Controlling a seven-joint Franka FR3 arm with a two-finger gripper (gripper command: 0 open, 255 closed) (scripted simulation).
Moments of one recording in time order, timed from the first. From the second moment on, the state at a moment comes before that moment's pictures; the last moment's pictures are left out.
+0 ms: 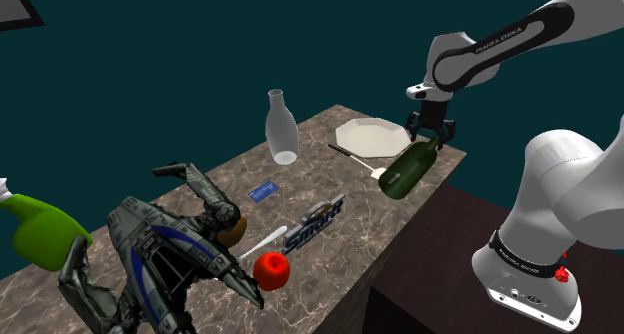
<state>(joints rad) 0.43 -0.46 -1.04 -2.60 -0.38 2.17 -1.73</state>
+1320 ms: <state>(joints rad) 0.41 -0.48 -1.01 -2.58 -0.39 2.12 -1.73</state>
